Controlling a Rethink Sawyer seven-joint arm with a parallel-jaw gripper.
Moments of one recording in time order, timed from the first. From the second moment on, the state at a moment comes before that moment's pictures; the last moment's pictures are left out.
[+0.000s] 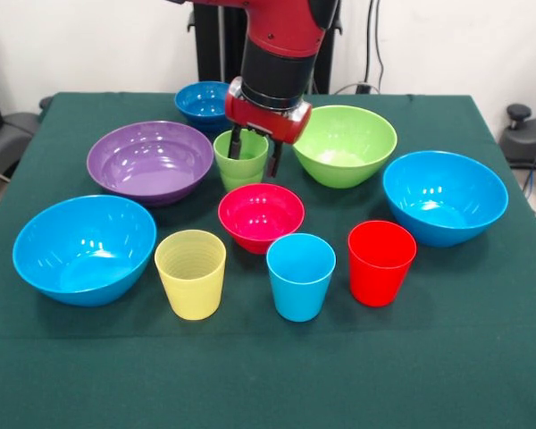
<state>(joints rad) -0.30 -0.56 0.09 1.67 -0.54 0.51 2.38</state>
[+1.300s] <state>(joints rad) -0.30 -0.61 0.09 1.67 -0.54 0.51 2.38</state>
